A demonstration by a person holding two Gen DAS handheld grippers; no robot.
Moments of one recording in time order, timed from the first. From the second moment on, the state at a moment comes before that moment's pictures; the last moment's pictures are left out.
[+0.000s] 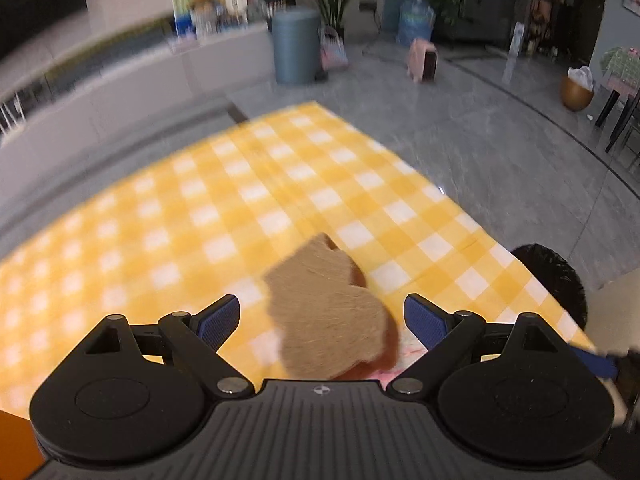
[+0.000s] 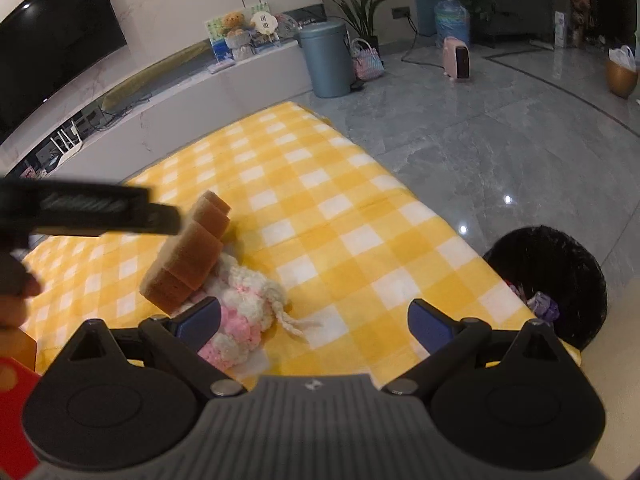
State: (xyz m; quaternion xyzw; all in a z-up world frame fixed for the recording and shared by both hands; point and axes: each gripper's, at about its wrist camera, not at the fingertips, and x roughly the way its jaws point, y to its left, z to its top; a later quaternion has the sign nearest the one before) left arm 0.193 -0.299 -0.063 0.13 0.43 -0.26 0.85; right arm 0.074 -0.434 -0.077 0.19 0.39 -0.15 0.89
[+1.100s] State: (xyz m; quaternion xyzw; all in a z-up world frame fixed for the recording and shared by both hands) left arm 0.242 -0.271 -0.105 -0.01 0.54 -0.23 0.81; right arm 0.077 -0.434 -0.085 0.19 0.41 -0.15 0.88
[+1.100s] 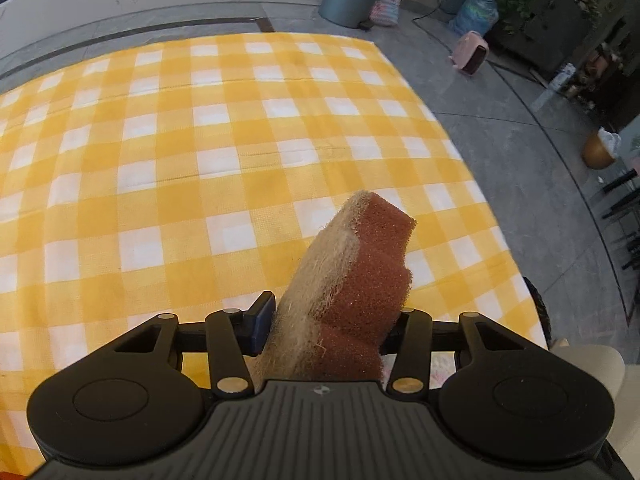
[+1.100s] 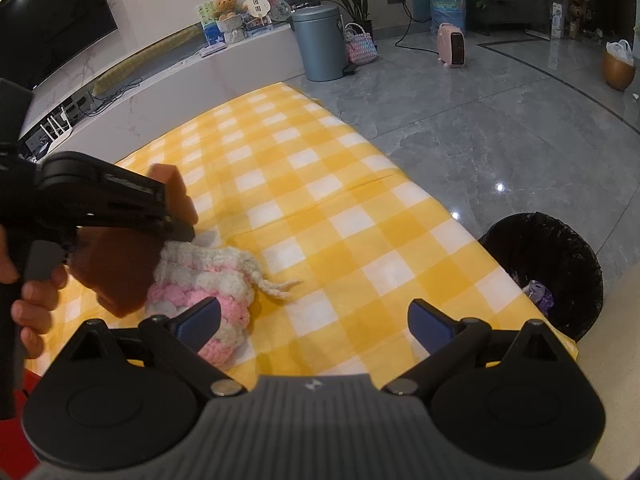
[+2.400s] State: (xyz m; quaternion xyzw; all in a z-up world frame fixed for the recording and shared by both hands) left arm 0.211 -0.245 -0.089 0.09 0.49 -0.20 0.84; right arm 0.135 -0.363 -0.116 0.13 0.46 -0.03 0.88
